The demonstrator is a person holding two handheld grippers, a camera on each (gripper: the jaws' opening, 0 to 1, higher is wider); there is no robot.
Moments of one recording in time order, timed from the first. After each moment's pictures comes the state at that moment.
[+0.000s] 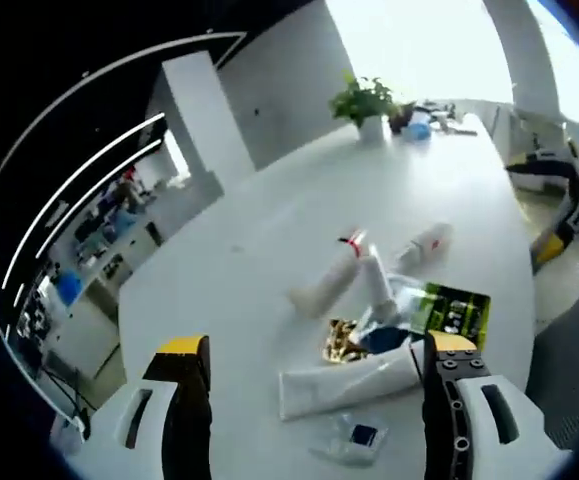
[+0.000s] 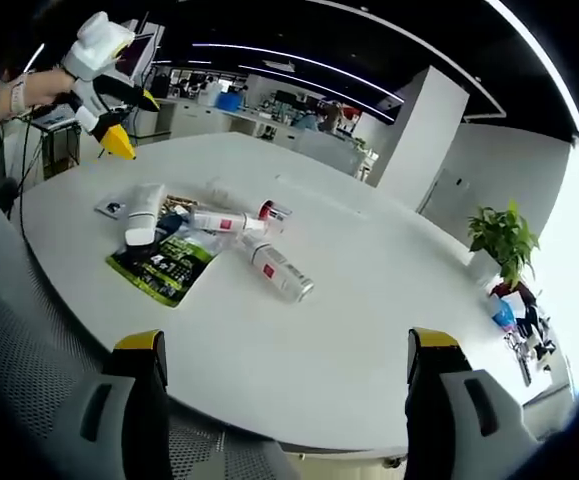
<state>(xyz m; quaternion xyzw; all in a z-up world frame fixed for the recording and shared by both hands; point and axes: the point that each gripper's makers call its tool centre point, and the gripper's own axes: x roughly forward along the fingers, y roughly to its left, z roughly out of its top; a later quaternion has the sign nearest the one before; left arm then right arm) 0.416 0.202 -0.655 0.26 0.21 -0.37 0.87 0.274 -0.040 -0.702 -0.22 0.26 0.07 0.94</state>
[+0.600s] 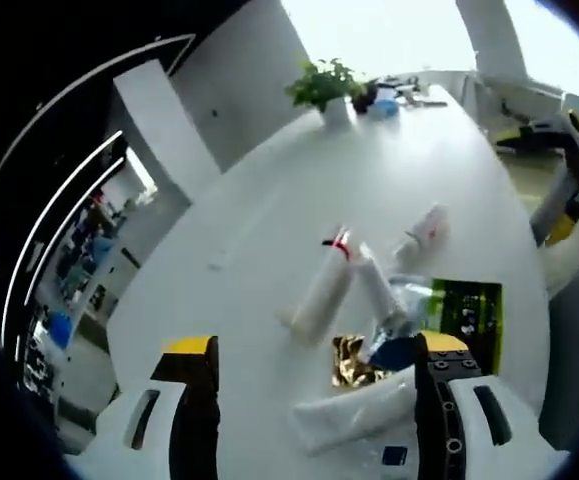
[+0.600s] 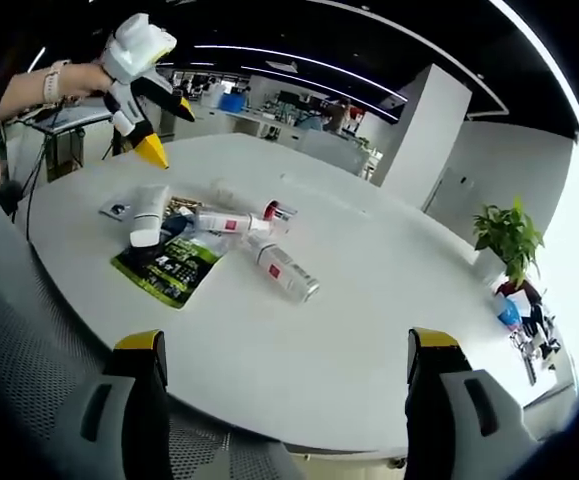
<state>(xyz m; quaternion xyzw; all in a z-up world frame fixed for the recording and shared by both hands) 0.456 0.176 -0.664 0.33 0.21 -0.43 0.82 0.275 -0.037 -0.703 -0.21 0.26 0.08 0.94</state>
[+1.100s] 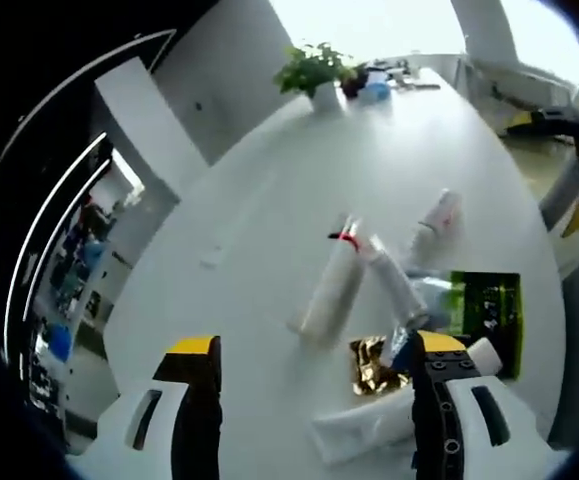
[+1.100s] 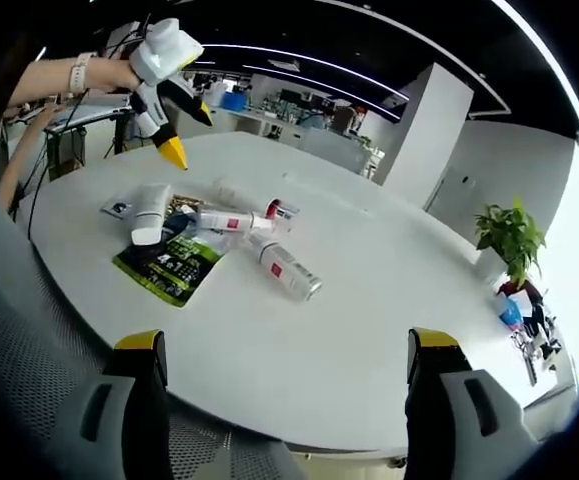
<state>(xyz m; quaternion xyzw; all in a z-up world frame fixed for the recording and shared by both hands) 0.485 0.167 -0.680 0.36 0.23 -0.44 0.79 0.275 -0.036 -0.705 -0.21 0.26 0.08 0.94</state>
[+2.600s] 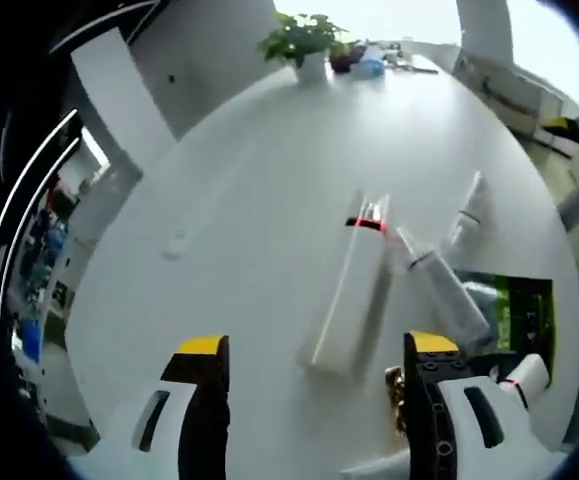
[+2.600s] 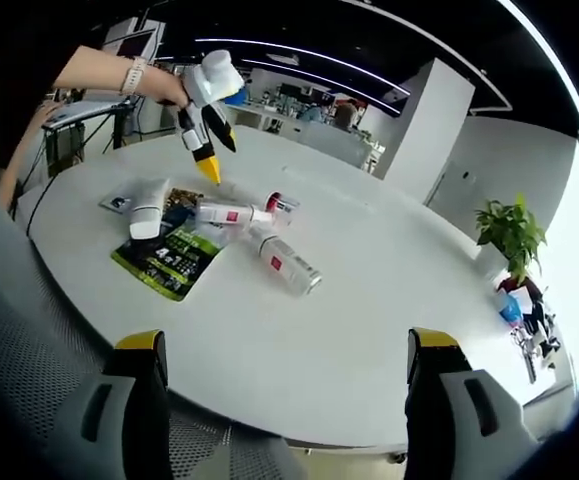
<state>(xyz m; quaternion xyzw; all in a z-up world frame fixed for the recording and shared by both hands) 0.536 0.129 -0.733 0.34 0.30 -0.49 0.75 0.274 -0.038 -0.709 -0.21 0.27 0.08 0.93</state>
